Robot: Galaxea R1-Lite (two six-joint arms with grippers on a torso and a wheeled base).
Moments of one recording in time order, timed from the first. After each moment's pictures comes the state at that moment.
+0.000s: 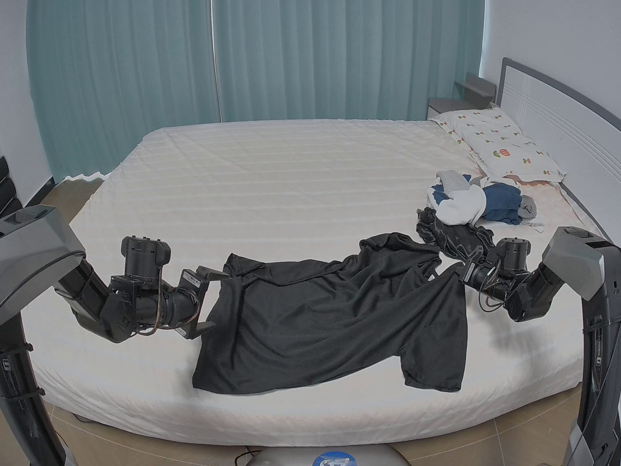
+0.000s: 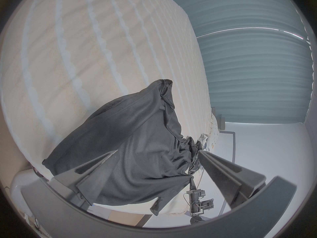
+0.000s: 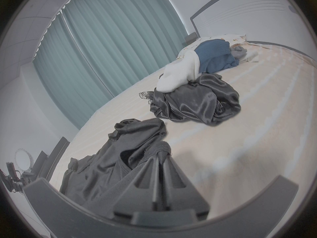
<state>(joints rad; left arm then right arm) -0.18 2.10 -0.80 -0.67 -0.30 -1.30 -0.02 2.52 -1.15 -0.96 0.19 0.43</state>
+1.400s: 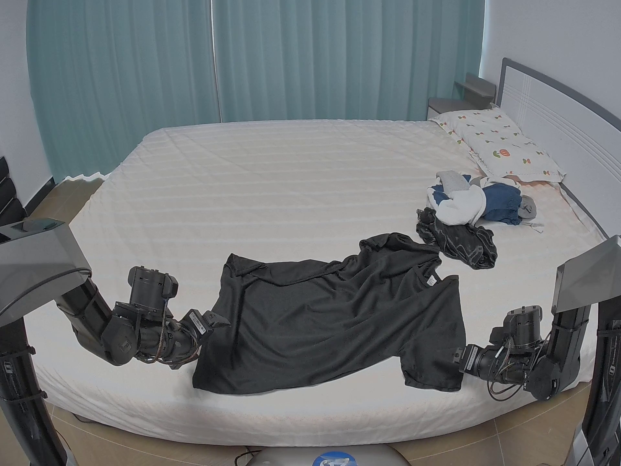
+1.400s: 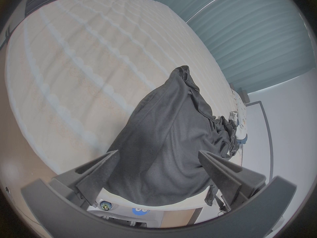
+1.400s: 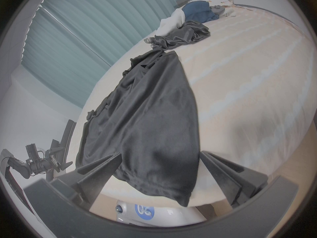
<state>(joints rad) -0.22 2.10 -0.66 -0.61 -0.17 -0.94 0.16 2.30 -0.28 -1.30 0.21 0.57</state>
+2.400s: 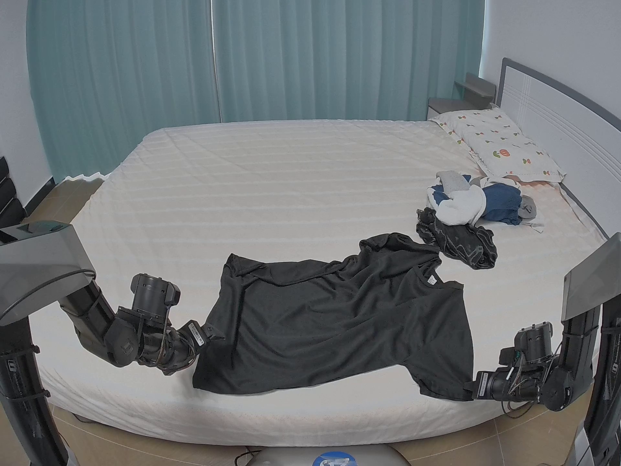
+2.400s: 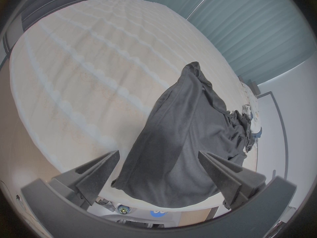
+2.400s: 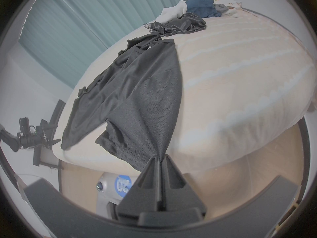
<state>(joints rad) -0.21 2.13 -0.66 -0.55 -0.10 -0.84 0.12 2.29 -0.12 -1.29 0.19 0.38</state>
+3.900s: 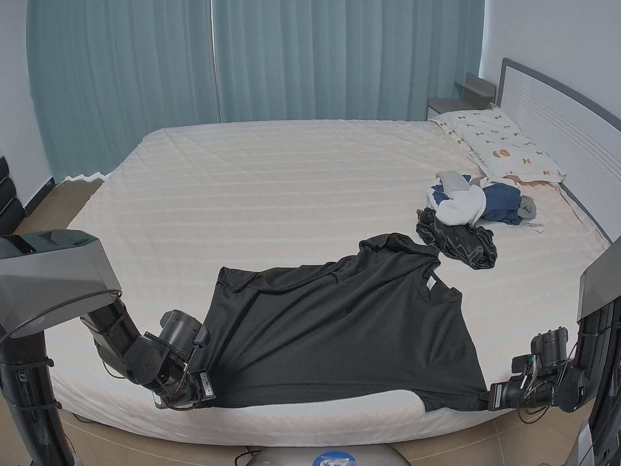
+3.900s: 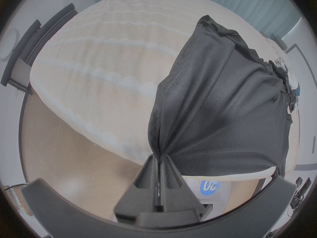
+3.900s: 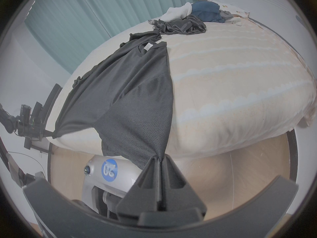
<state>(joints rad) -0.34 2.17 -0.64 -0.24 0.12 -0.72 0.02 2.25 -0.02 -1.27 0.20 0.16</state>
